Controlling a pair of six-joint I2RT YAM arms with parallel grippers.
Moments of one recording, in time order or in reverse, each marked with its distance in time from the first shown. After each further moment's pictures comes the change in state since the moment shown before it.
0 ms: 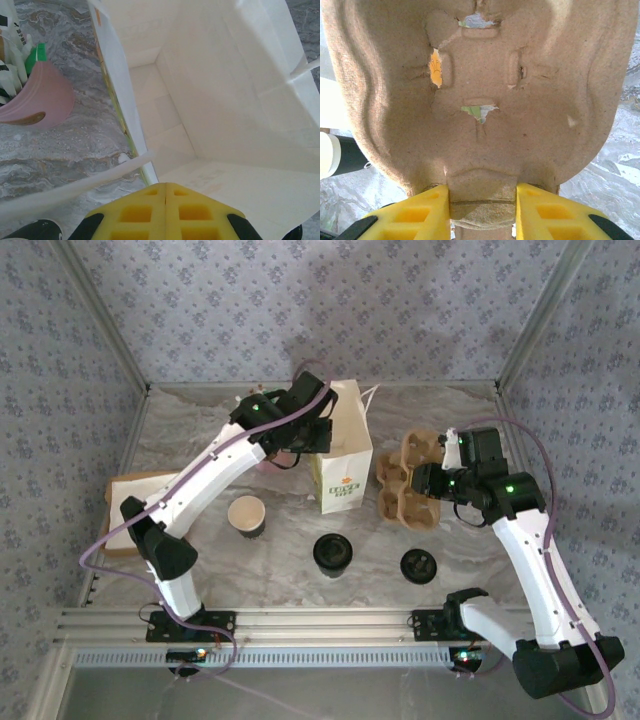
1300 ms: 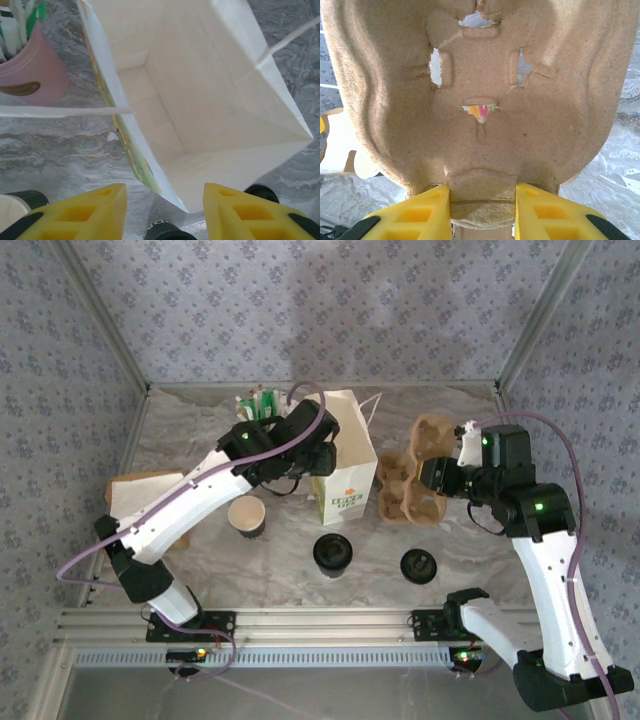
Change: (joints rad) left arm -0.132 -0.164 -0.150 0.018 -0.113 -0.137; right arm -0.014 -0.072 0.158 -0.083 -0.037 0.009
